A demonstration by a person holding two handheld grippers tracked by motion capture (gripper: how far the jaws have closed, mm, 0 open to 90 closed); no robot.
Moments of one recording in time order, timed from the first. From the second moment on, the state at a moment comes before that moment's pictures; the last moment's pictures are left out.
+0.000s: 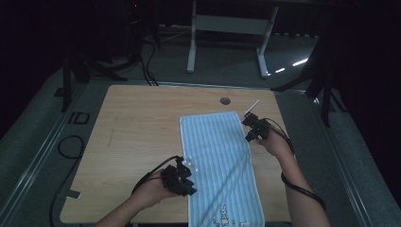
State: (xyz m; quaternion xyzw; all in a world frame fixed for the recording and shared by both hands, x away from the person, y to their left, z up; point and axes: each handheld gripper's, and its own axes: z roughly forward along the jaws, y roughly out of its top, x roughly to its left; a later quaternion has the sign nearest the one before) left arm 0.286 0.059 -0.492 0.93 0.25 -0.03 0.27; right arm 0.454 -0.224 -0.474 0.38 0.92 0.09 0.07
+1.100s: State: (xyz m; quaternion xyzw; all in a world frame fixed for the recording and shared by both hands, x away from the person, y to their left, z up) left arm 0.388 0.063 -0.528 0.92 0.32 0.02 0.22; right arm 0.433 -0.204 -0.517 0.36 0.93 0.09 0.05
